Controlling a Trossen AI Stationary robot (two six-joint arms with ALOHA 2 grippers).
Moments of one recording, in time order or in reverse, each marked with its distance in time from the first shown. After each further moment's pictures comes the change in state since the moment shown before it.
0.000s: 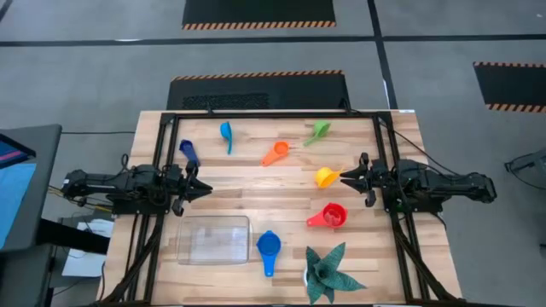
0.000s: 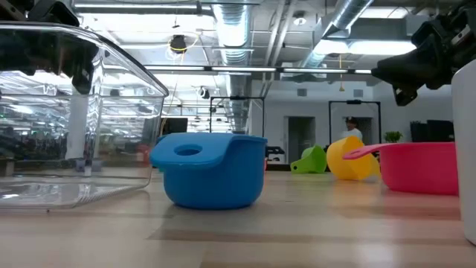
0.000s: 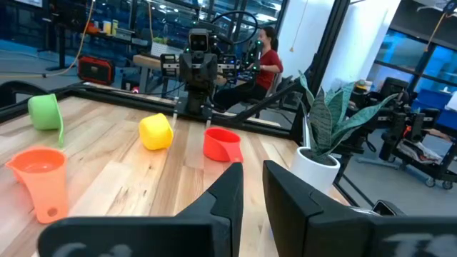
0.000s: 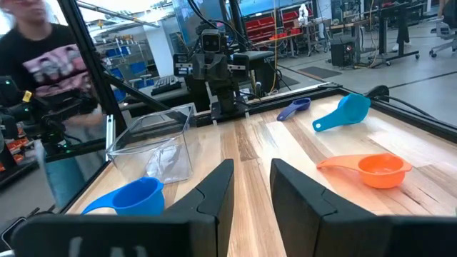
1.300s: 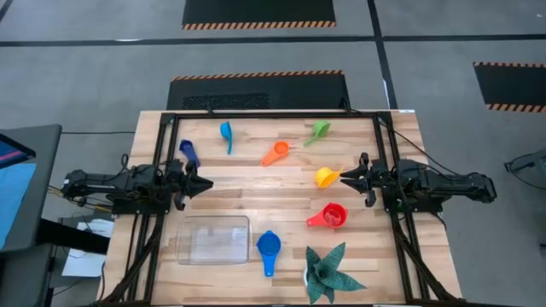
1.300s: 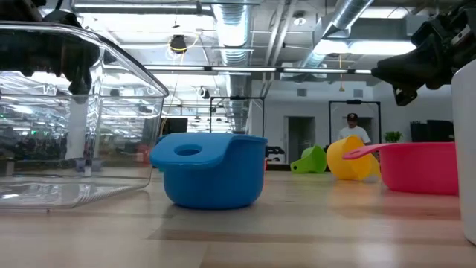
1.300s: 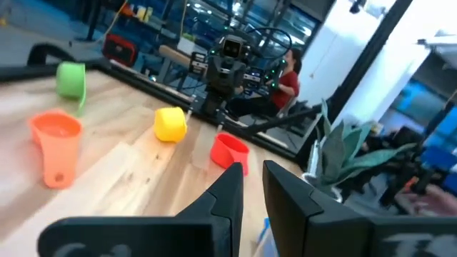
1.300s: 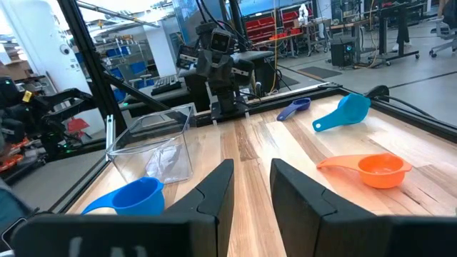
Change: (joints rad) left arm 0.000 0.000 0.000 0.002 -0.105 -0.245; right arm 0.000 0.000 0.000 0.000 0.000 0.000
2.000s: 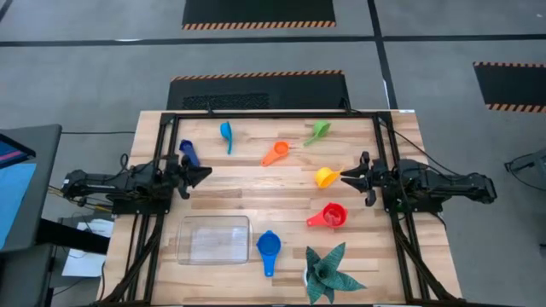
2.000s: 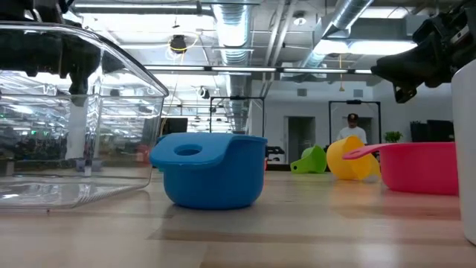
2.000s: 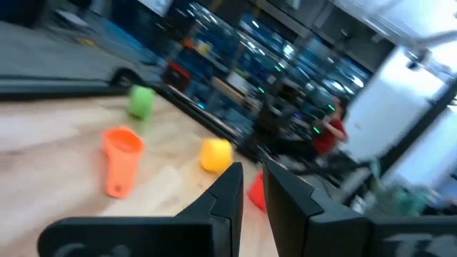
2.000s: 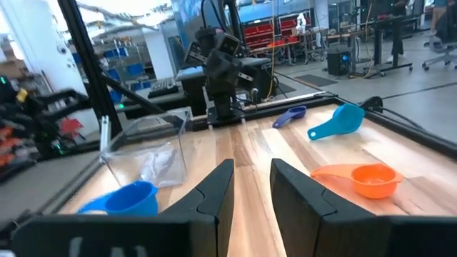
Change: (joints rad) left arm 0.000 0.000 0.000 0.030 -0.275 -0.078; right arm -0.007 0.000 0.000 0.046 0.002 -0.013
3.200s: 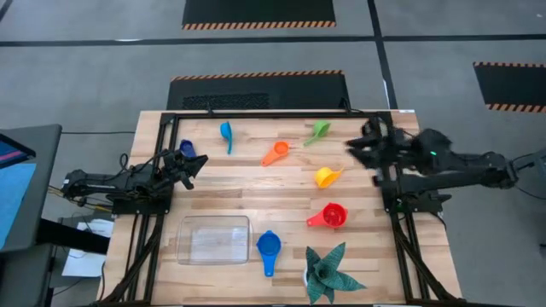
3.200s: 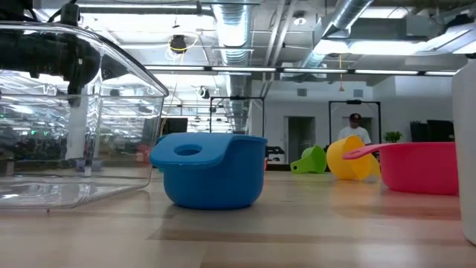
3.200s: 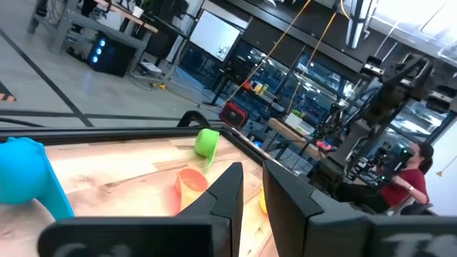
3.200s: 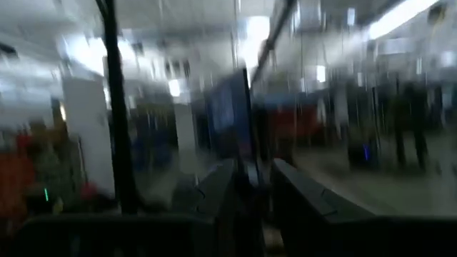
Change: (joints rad) left arm 0.000 0.000 0.000 0.014 -0.248 0.053; right arm 0.001 0.607 0.641 0.238 -0.060 -0.091
